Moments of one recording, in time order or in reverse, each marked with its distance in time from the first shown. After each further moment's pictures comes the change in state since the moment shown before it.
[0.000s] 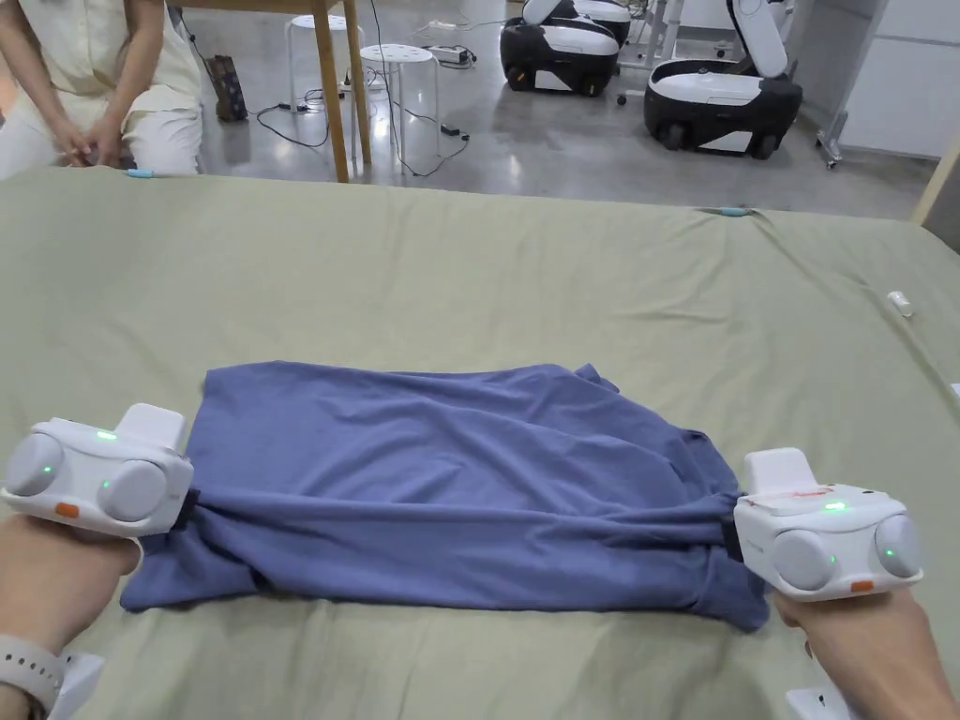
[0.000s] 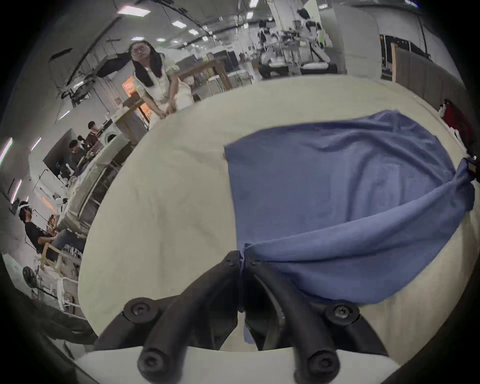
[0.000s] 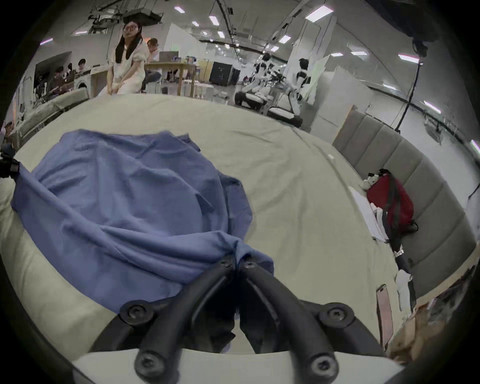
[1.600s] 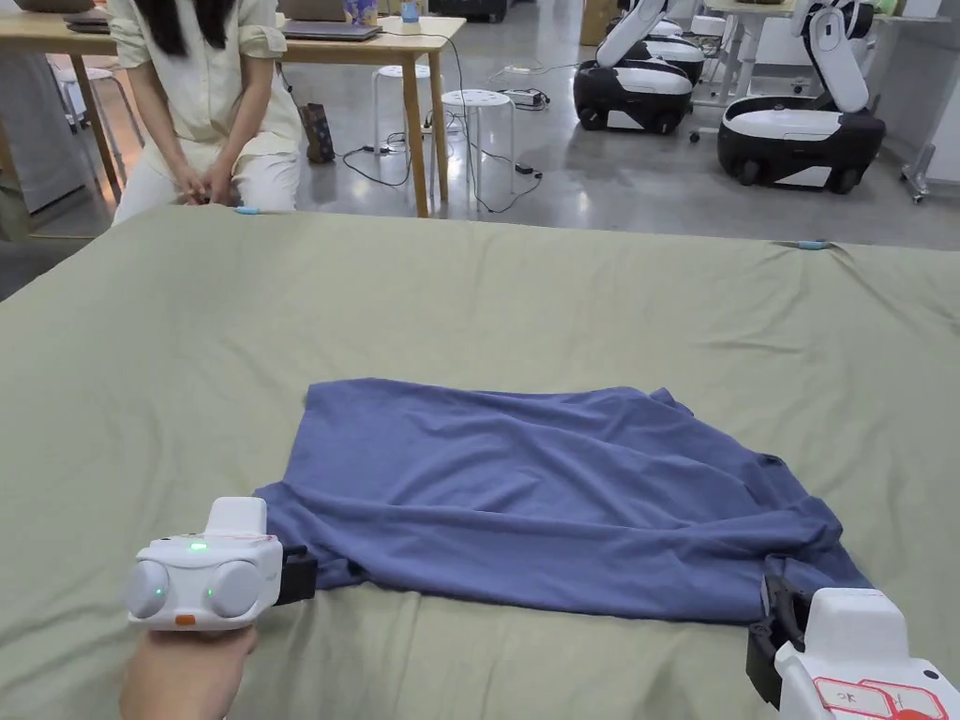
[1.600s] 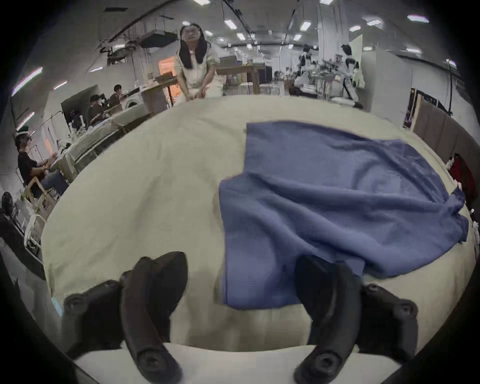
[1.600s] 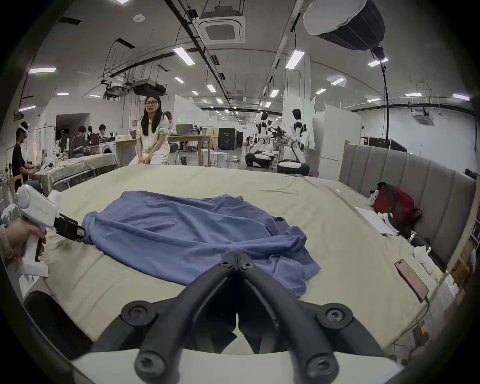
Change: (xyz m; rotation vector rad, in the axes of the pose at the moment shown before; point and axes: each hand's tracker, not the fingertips) left arm 0.005 -0.088 -0.020 0.055 -0.065 0.281; right arm -0.078 -0.090 0.151 0.426 0.129 -0.164
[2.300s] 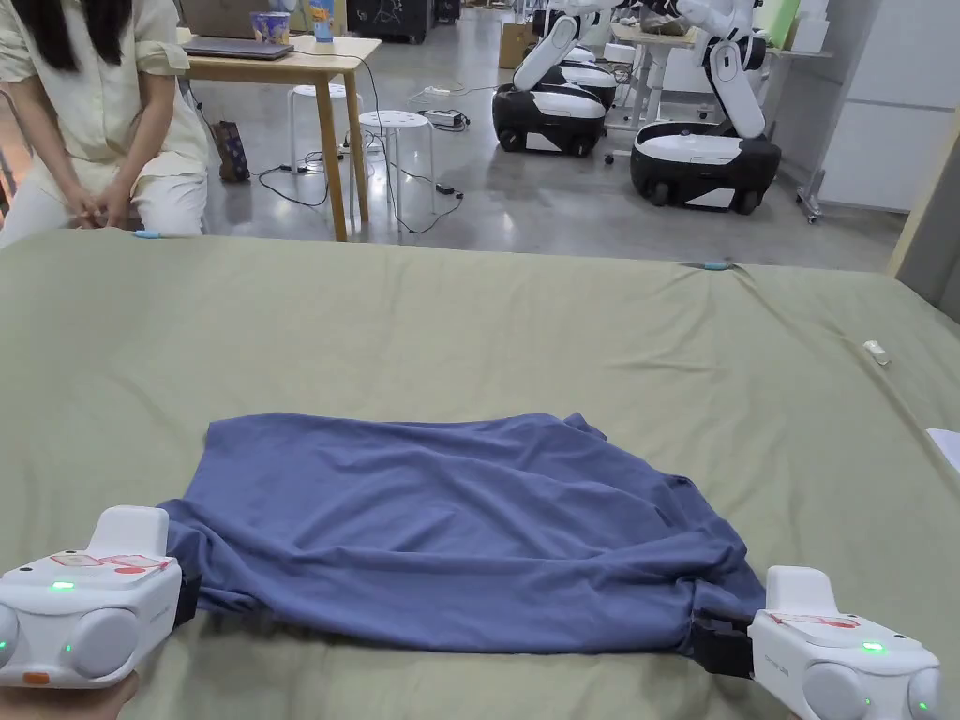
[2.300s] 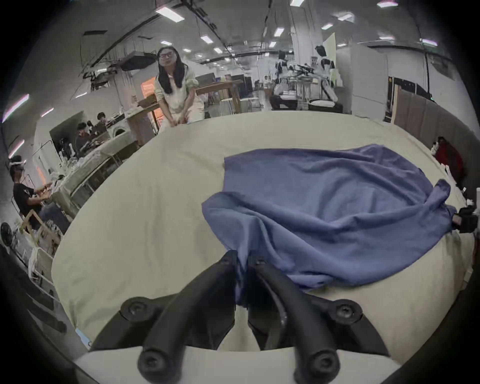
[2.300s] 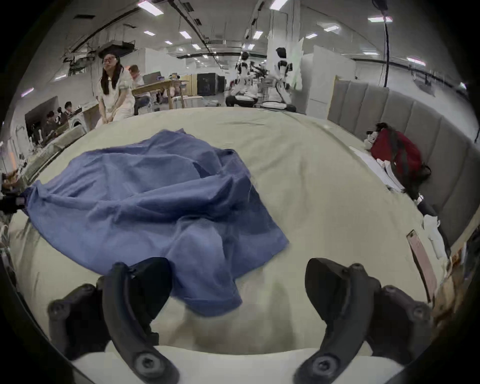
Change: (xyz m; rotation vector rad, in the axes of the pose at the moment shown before) left arm 0.022 0.029 0.072 0.163 -0.017 -0.101; right arm 0.106 -0.016 -0.124 -0.373 -0.079 -0.057
